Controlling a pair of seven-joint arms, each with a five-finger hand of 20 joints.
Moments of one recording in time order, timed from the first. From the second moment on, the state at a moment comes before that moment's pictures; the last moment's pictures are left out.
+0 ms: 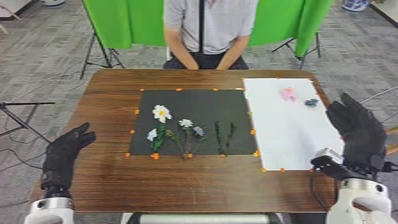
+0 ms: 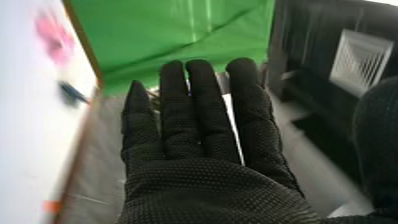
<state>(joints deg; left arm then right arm) 129.8 -66.7 -99.1 -117.6 62.4 17.4 15.1 -123.5 -61.3 95.5 -120.4 -57.5 29.6 -19.1</state>
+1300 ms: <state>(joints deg) 129.3 -66.6 -98.0 -117.6 62.3 18.3 16.4 -66.6 -36.9 52.5 -81.2 -126.8 2.4 28.7</state>
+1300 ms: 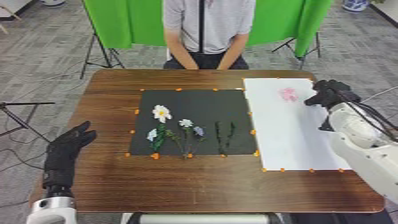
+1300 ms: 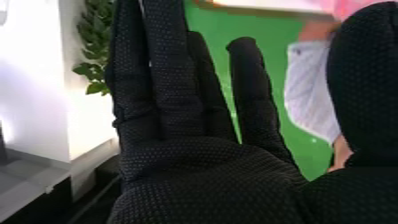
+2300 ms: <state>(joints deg) 129.7 -67.2 -98.2 -117.7 62.2 18.6 16.4 -66.8 -37.5 45.8 -75.8 -130.9 19.0 21.0</state>
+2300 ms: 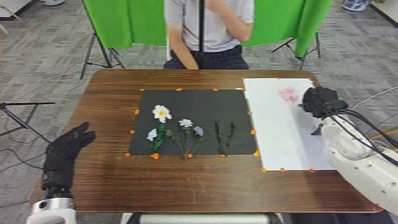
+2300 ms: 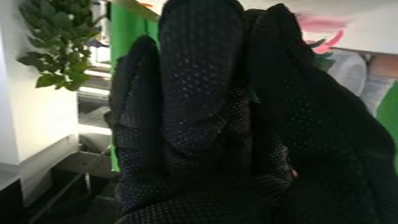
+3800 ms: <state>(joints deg) 129.3 -66.6 -98.4 -117.7 61.9 18.5 15.9 -49.5 -45.5 21.2 -94.2 -130.2 7.8 18.0</state>
